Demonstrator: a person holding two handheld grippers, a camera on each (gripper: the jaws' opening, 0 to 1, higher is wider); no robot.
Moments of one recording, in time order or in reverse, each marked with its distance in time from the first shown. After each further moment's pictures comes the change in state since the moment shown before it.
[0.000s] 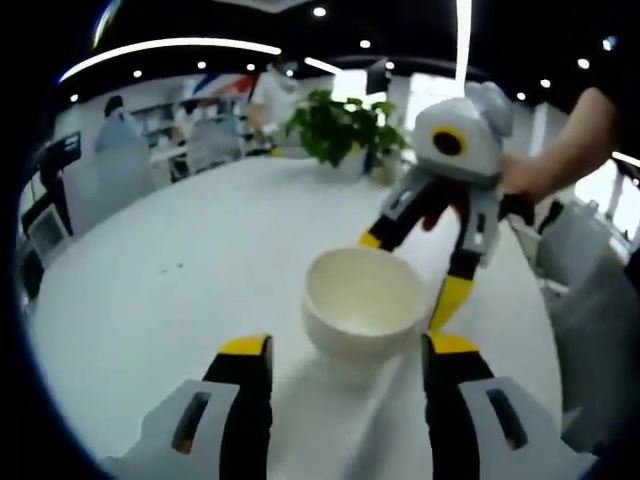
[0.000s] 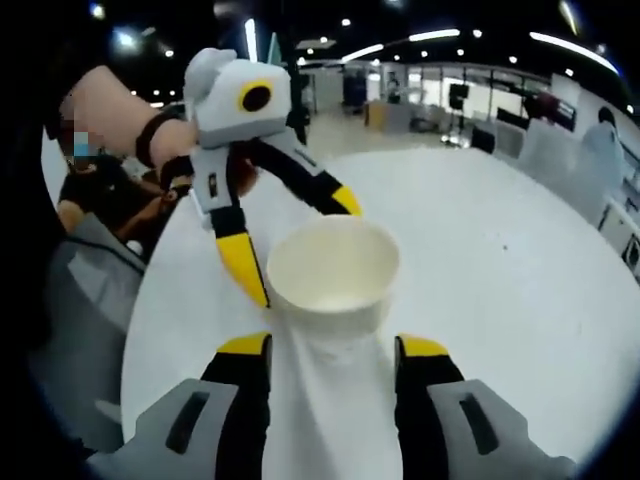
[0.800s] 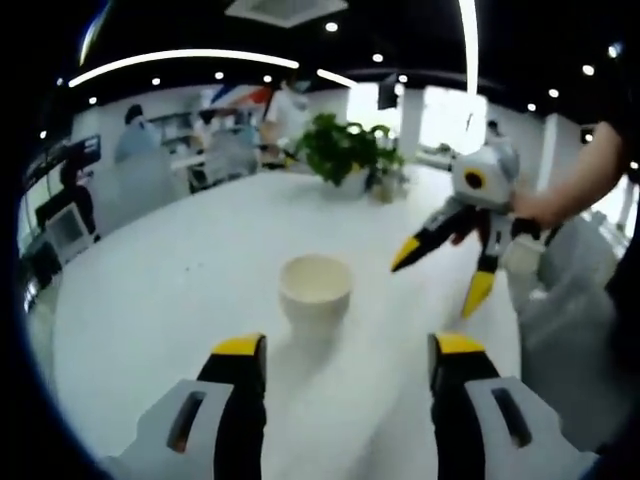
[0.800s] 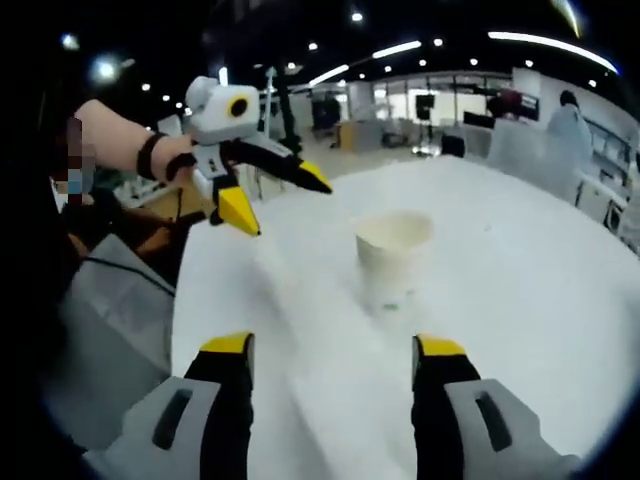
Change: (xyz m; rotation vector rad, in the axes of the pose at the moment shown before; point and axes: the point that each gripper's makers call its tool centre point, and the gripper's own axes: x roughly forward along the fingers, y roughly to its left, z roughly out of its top) left arm -0.079 -0.054 0.002 -0.020 -0.064 0.068; right arm -0.060 0.077 -0.018 0.148 -0.142 -0.106
